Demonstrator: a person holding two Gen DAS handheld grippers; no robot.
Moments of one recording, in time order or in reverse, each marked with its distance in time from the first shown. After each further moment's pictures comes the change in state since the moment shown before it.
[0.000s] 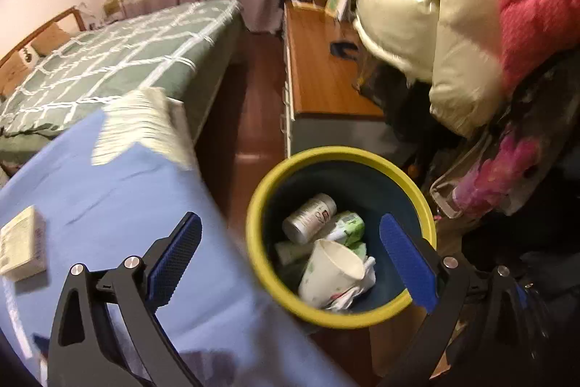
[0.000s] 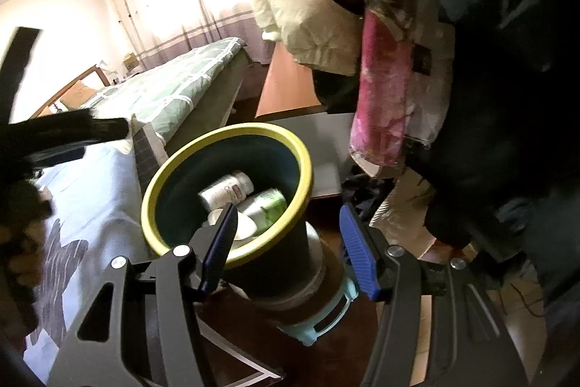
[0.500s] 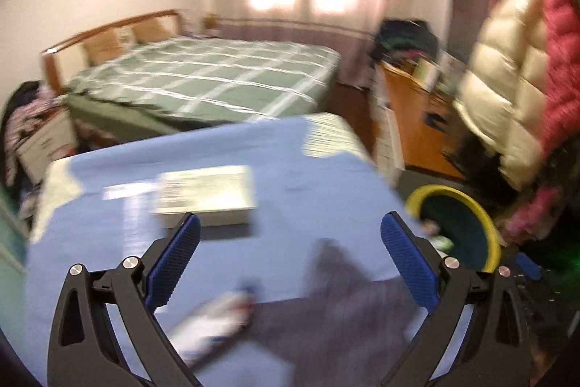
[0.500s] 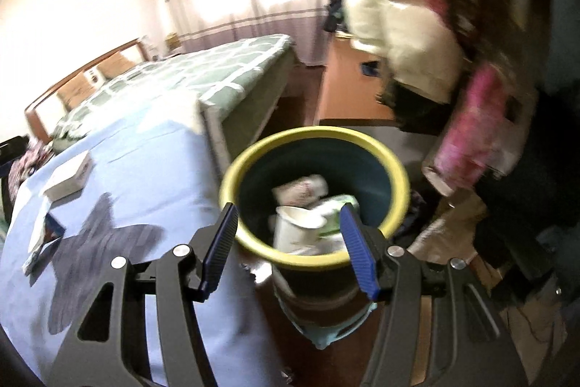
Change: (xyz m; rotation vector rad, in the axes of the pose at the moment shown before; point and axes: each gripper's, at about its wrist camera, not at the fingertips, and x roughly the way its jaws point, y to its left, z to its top) left arm -0.161 0.198 -0.094 -0.256 -0.215 0.274; right arm -0.011 0.112 -0.007 -0.196 -0.003 0.117
